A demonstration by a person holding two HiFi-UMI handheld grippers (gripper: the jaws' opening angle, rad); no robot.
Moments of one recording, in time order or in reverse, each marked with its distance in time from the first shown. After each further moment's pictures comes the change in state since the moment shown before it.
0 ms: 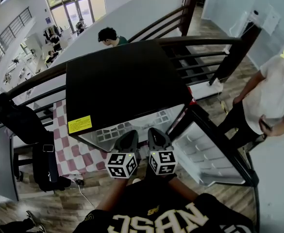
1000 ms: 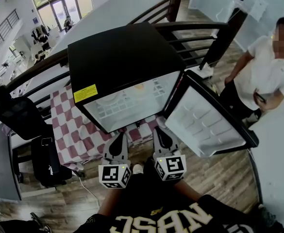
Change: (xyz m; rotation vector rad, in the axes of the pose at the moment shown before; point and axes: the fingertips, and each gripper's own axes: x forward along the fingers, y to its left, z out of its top) left arm -0.154 -0.017 0.008 0.142 -0.161 0.020; right arm -0.136 0.063 0.012 -0.077 -0.123 -0.063
